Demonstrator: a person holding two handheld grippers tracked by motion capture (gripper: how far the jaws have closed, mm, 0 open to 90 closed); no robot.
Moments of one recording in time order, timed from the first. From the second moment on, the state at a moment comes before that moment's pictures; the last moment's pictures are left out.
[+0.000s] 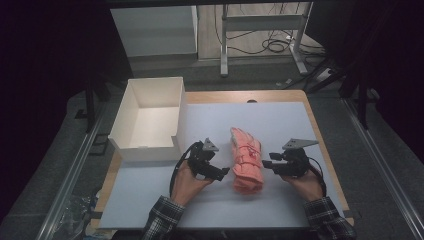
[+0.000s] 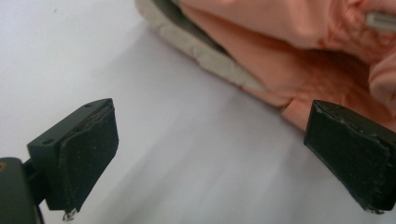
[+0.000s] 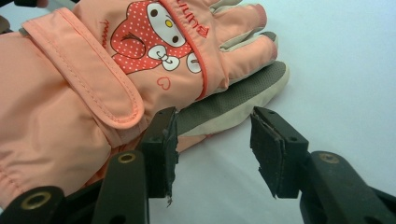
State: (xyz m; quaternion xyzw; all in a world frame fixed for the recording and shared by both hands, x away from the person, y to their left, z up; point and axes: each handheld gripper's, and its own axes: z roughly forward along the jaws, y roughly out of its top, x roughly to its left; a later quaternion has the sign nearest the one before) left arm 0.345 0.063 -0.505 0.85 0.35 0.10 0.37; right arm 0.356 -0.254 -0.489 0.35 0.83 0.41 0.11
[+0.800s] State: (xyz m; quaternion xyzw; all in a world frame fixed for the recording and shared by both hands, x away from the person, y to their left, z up) left arm 0.315 0.117 -0.530 0.84 0.40 0.11 0.35; right arm 0.343 -0.259 -0.501 0.36 0.84 0.40 0.10
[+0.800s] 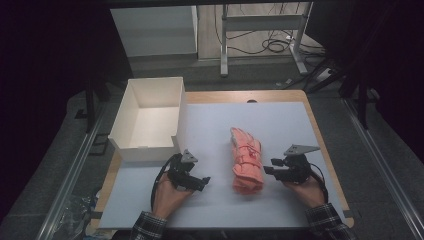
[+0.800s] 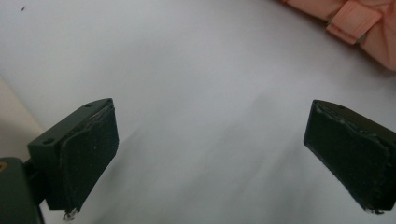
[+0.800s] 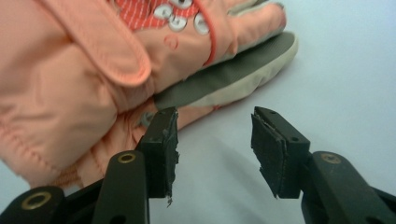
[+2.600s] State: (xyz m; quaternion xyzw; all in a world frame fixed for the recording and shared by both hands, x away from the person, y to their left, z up) left arm 0.303 0.142 -0.550 0.83 0.41 0.14 0.34; right arm 0.313 -0.204 -0.532 0.29 0.86 0.41 0.04
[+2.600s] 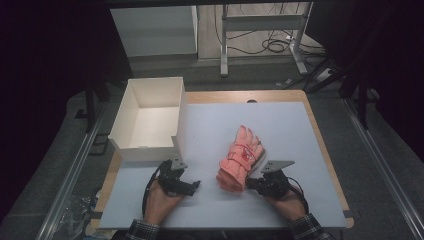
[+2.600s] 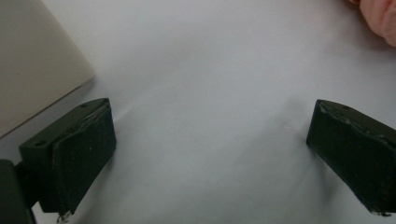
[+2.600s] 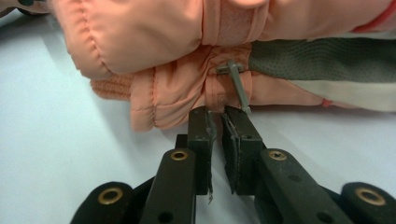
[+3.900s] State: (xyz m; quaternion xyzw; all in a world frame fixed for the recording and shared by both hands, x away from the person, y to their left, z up) left arm 0.309 0.137 -0.539 0.84 0.41 0.12 0.34; right arm 0.318 -0.225 -0.525 0.31 0.86 0.39 0.11
